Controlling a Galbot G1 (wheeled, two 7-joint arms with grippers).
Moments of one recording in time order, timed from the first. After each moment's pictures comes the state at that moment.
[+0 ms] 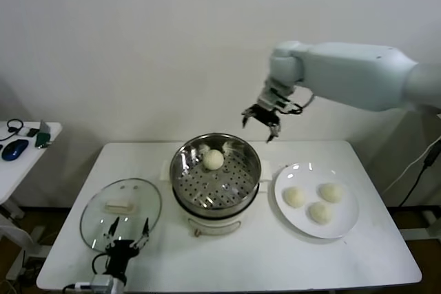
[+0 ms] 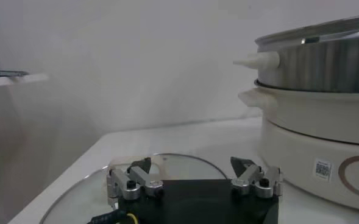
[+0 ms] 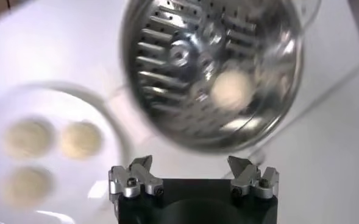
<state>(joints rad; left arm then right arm) 1.58 -1.46 -0.66 -1.75 -0.04 -0.14 0.05 0.94 1.02 -1.82 1.28 0.53 0.17 -0.98</state>
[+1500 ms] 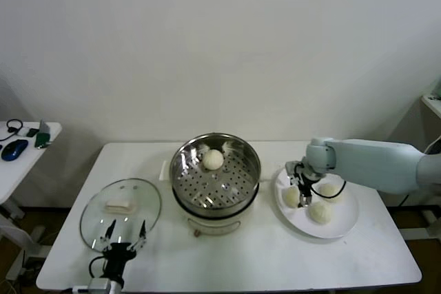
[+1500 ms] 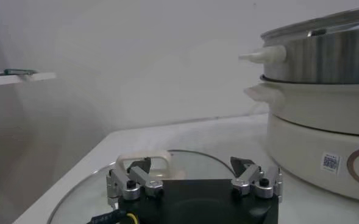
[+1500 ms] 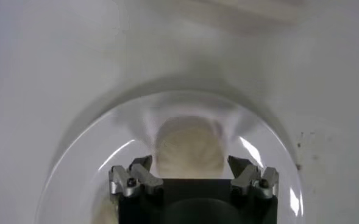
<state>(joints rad) 1.59 -1.47 -0.68 -1.73 -0.04 -0.17 0.05 0.43 0.92 -1.65 1.20 0.46 -0.34 -0.73</state>
